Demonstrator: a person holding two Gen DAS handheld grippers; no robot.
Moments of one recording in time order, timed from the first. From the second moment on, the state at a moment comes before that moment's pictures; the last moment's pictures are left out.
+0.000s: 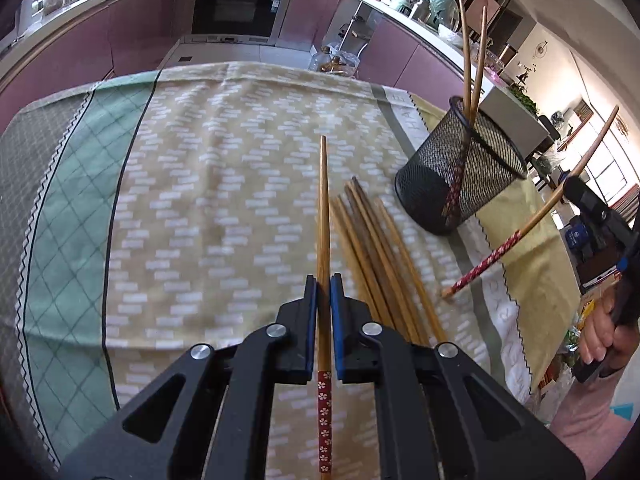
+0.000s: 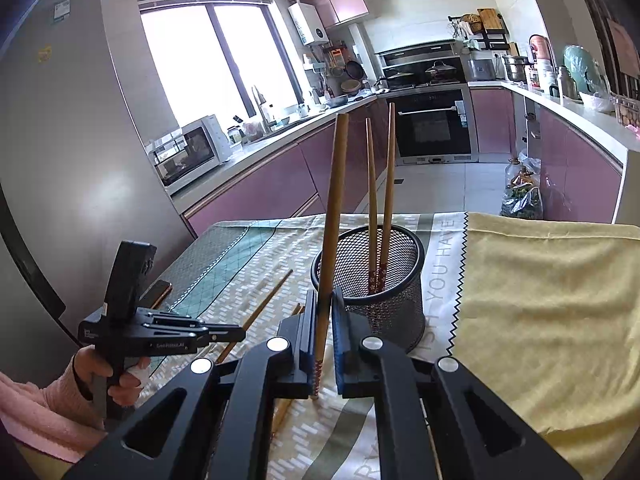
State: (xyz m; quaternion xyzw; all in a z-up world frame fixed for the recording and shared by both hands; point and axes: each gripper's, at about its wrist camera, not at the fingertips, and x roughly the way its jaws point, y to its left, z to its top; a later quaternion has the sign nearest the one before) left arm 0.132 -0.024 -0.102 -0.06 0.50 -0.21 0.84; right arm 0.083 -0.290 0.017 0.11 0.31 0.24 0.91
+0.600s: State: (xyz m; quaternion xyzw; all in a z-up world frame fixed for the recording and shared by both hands) left arm 0.179 -0.055 -0.105 0.02 0.49 -0.16 0.86; right arm 0.084 -0.281 0.031 0.09 0.29 0.24 0.92
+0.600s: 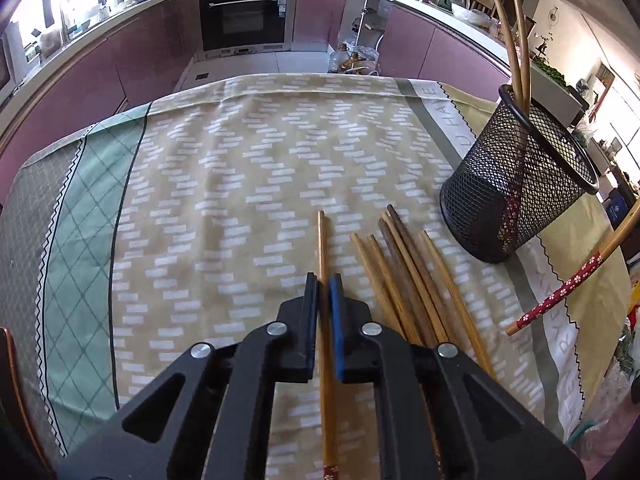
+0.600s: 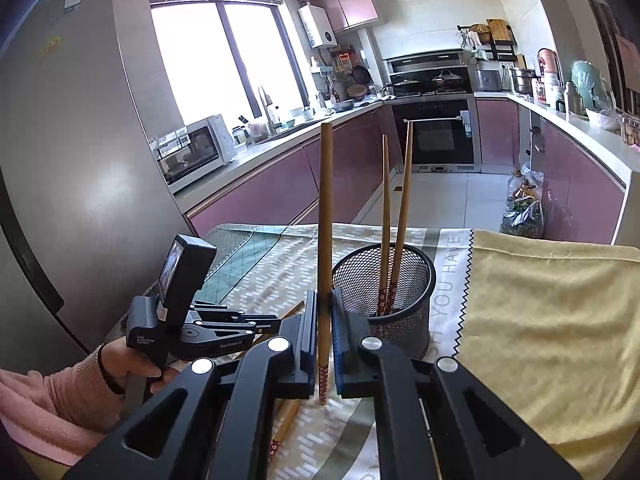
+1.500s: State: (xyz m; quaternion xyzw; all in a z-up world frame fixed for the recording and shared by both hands) left arm 0.137 -0.063 0.121 -0.08 0.27 -0.33 0.90; right arm 0.097 -0.307 0.110 0.07 0.21 0.23 0.95
